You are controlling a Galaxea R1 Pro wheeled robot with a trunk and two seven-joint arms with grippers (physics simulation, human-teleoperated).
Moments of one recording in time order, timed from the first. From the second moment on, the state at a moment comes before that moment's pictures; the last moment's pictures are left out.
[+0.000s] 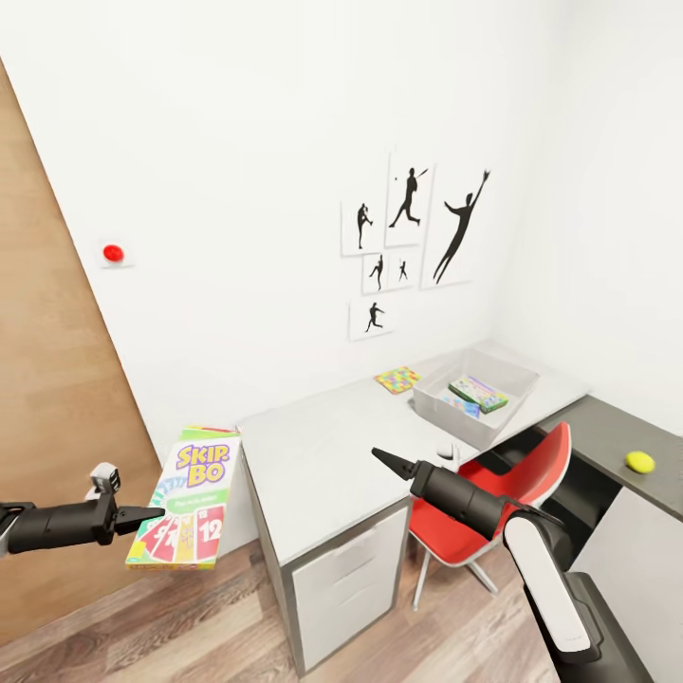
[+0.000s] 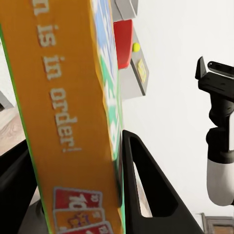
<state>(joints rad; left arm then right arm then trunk) -0.60 0.62 -0.06 -0.73 0.30 0.95 -1.57 -0.33 -0.06 0.05 -1.56 -0.80 0.74 0.50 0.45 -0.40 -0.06</state>
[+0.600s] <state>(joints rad) -0.60 0.62 -0.06 -0.73 0.30 0.95 -1.57 -0.33 -0.06 0.05 -1.56 -0.80 0.74 0.50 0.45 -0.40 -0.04</state>
